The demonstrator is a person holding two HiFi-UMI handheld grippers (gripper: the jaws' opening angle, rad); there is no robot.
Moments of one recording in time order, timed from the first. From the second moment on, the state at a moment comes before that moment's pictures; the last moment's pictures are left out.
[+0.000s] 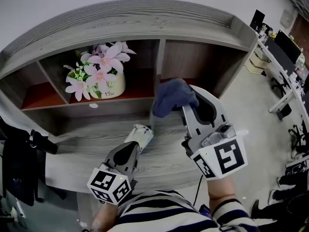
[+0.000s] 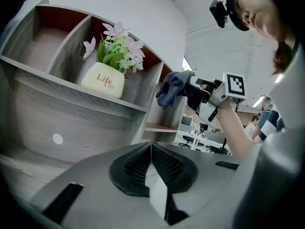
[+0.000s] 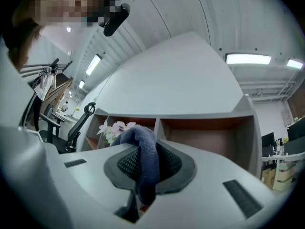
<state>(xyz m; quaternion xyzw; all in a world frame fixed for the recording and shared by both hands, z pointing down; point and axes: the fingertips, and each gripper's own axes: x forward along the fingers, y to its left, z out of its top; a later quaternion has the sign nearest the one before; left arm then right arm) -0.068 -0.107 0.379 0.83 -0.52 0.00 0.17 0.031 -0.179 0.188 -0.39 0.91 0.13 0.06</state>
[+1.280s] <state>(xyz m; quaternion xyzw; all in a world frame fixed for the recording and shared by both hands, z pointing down) -0.052 -0.118 0.365 0.85 -0.51 -0.01 0.16 0.067 -0.233 0.106 -0.49 0.83 0.25 0.11</state>
